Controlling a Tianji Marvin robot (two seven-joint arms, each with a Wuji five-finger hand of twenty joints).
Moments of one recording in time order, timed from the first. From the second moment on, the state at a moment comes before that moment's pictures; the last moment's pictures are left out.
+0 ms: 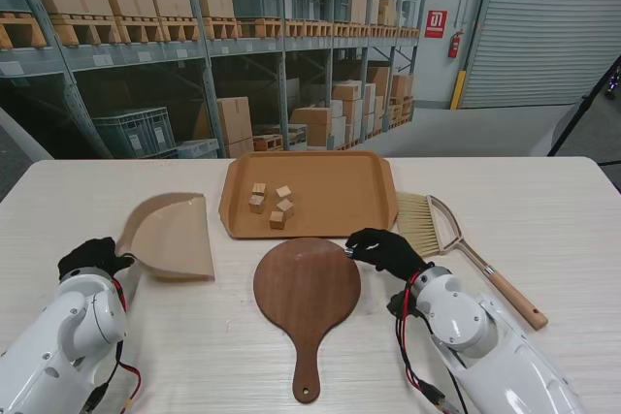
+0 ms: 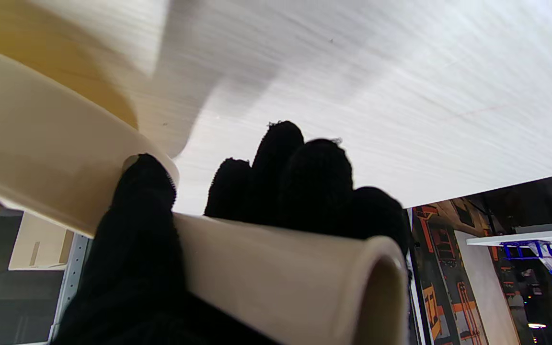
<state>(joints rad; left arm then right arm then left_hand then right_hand) 1.57 -1.06 -1.40 -1.49 0.98 0.55 -0.07 -1.43 -1.16 1.11 -1.41 -0.20 -0.03 0.00 1.09 -0.15 -0.09 -0.02 0.72 0.37 0.97 0.61 1.25 0.26 0.34 0.64 1.14 0.25 1.21 0.49 0.70 0.38 1.52 0.59 0.24 -0.51 0.83 -0.06 0.62 -0.03 0.55 0.55 0.69 0.12 0.45 0.35 0.73 0.13 0.39 0.33 0.40 0.30 0.85 0.53</state>
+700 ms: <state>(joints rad) 1.63 -1.05 -1.46 -1.53 0.97 0.50 -0.21 -1.43 -1.16 1.11 -1.41 -0.20 -0.03 0.01 0.98 -0.10 -0.03 -0.02 0.52 0.38 0.70 0.53 0.86 0.26 0.33 0.57 0.73 0.25 0.81 0.52 0.18 0.35 1.15 0.60 0.24 -0.51 0.83 -0.06 0.62 -0.03 0.55 0.55 0.69 0.12 0.45 0.35 0.73 0.13 0.39 0.33 0.40 0.30 0.86 0.53</state>
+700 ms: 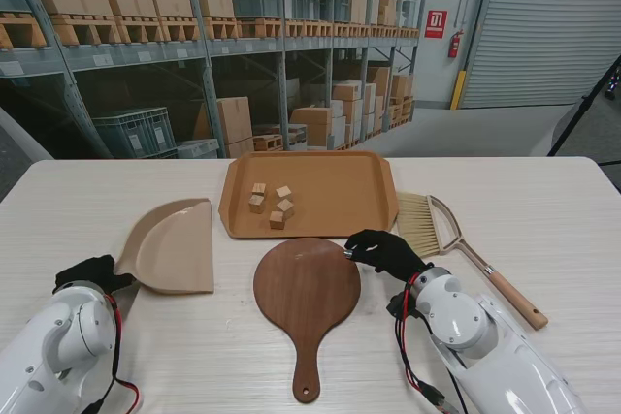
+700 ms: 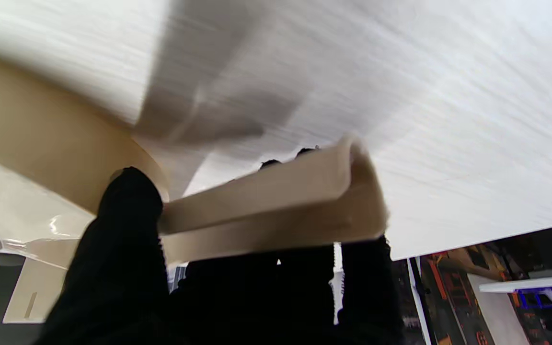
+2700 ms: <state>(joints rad) 1.45 -1.13 -1.21 -1.52 0.30 -0.07 0.00 -1.30 -1.20 0.97 -1.40 -0.17 -0.09 -0.08 0.81 -0.09 -0.02 -0.01 0.54 0.33 0.20 0.35 0.47 0.29 0.36 0.24 0.33 0.25 0.31 0.32 0.04 0.34 0.84 0.40 0.23 -0.44 0.75 -0.06 0.62 -0.04 0.51 0.52 0.69 0.12 0.41 0.33 0.73 0.13 0.36 0.33 0.38 0.30 0.82 0.53</state>
